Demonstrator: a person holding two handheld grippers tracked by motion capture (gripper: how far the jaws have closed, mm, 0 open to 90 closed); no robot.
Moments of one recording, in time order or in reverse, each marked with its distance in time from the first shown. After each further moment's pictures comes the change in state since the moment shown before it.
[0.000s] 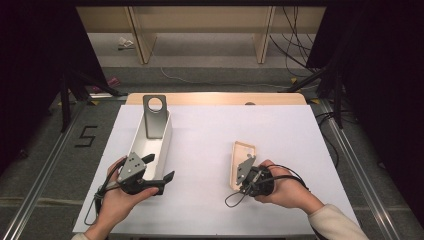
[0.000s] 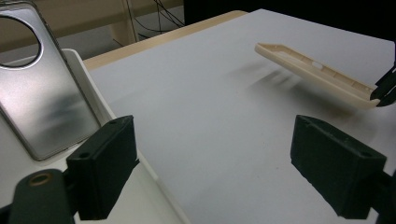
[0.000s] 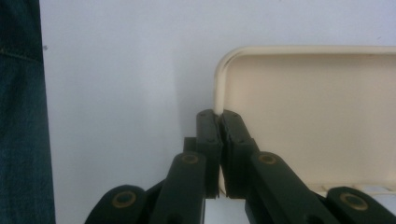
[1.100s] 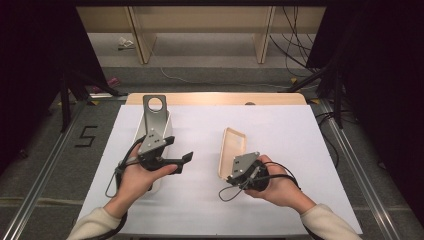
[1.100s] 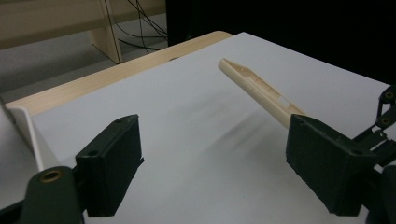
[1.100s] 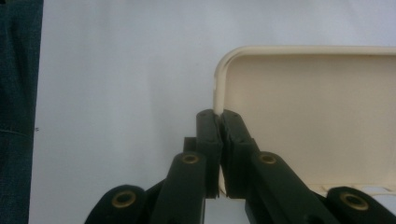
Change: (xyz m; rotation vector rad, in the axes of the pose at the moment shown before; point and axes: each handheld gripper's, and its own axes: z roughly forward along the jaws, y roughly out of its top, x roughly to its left) left arm -0.009 0.061 0.048 -0.005 -0.080 -0.026; right arm 0.000 0.017 -0.009 -0.240 -0.094 -0.011
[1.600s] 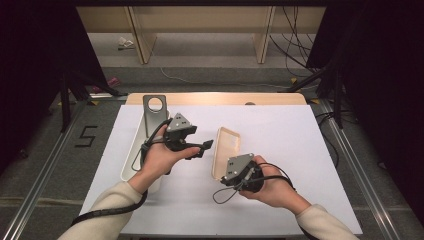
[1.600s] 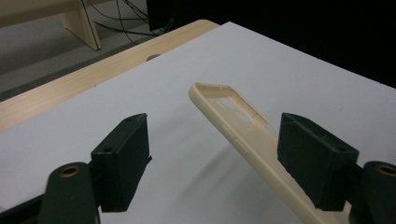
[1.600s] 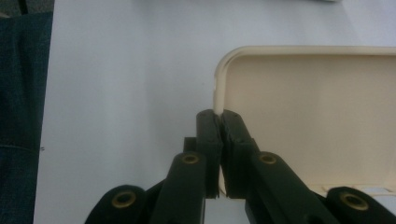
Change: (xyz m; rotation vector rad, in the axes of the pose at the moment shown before) left arm -0.008 0.037 0.055 0.098 -0.064 0.006; right arm 0.006 0.013 0.004 -0.023 0.003 -0.025
